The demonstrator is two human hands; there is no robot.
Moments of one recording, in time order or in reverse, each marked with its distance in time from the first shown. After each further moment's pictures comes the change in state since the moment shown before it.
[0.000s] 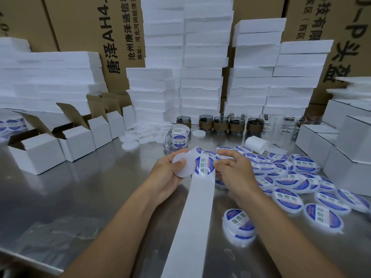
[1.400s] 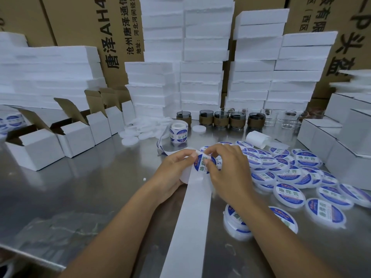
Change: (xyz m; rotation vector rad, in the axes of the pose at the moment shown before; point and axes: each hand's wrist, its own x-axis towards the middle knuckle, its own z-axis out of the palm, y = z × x) left_hand -0.014 -0.005 0.010 0.309 -0.164 0.031; right_hand -0.009 0.012 0.007 -0.754 0.127 -0.652
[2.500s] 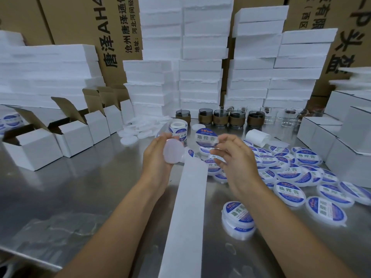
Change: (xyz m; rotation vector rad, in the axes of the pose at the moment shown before) left_hand 0.014 0.012 -0.008 -0.306 0.509 0.159; right_hand 0.015 -0.015 -0.020 1.144 -0.013 0.603
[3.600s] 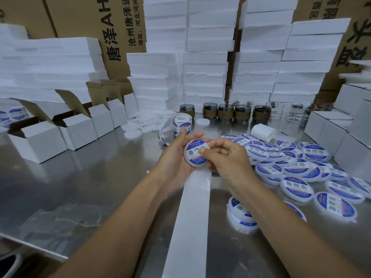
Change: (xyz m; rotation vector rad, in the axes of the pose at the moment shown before) left_hand -0.009 -0.007 0.001 -0.046 -0.520 -0.248; right_hand -0.009 0.014 0.011 -0.190 -0.113 0.007
